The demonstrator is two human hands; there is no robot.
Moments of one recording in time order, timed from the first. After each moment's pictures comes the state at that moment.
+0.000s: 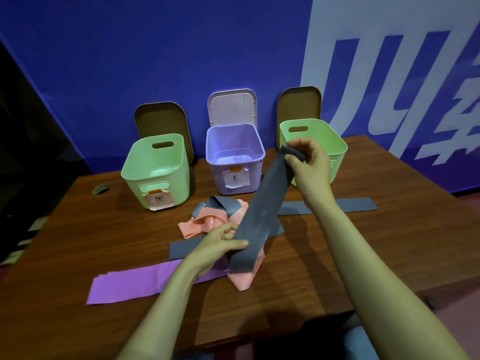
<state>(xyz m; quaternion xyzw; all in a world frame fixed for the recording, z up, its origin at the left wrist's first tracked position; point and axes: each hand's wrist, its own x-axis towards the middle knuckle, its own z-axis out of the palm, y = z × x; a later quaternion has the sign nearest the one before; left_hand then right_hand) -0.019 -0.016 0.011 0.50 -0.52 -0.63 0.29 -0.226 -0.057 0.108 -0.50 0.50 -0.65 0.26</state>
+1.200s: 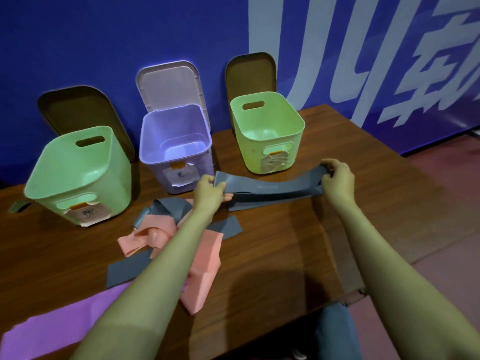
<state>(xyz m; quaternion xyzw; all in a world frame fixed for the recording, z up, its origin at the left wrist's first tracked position) -0.145 -0.151 -0.008 0.61 -0.49 -0.47 0.40 -0.404 -0.090 0.001 -0.43 0.79 -0.42 0.13</state>
